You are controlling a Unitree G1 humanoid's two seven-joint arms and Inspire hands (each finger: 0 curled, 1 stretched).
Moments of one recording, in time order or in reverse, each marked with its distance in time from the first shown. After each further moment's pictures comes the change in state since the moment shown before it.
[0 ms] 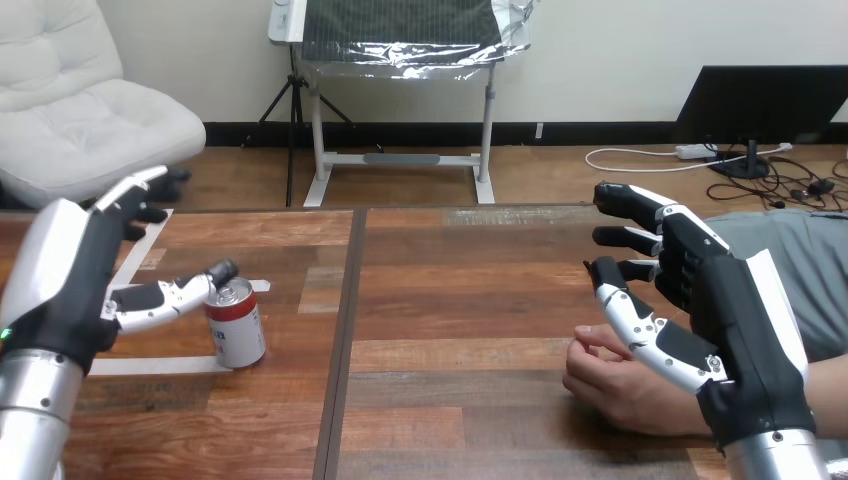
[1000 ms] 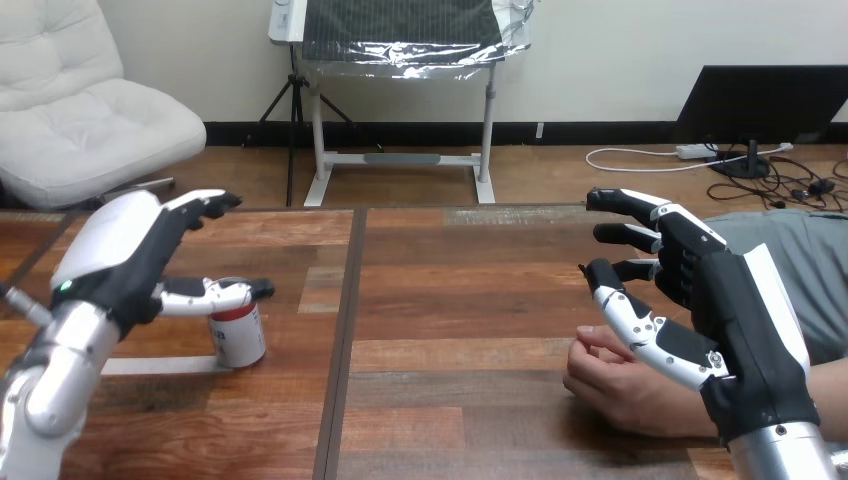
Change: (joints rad) left arm -0.237 0.095 -0.175 0.225 0.115 0.035 -0.083; right arm -0.017 -0.035 -0.008 0.002 0.004 0.018 0.018
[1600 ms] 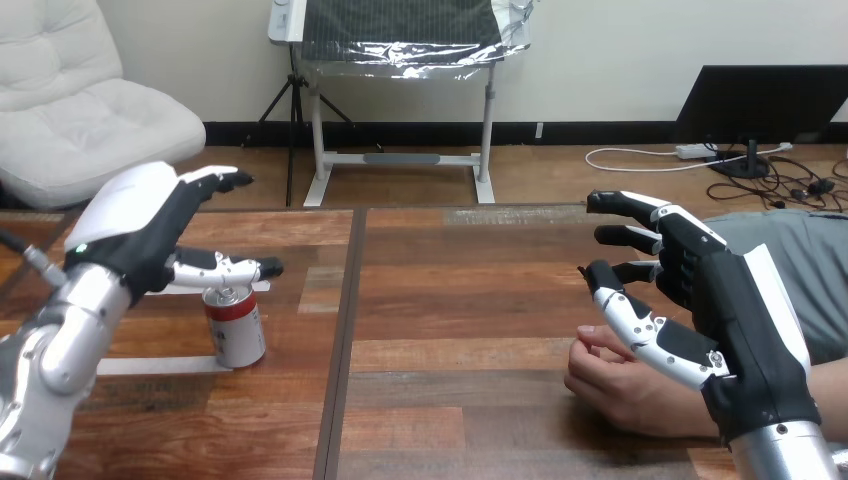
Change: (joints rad) left arm -0.117 0.020 -0.067 0.063 0.042 0.027 -0.019; right arm -0.004 -0.005 -0.005 0.000 0.000 0.016 0.006
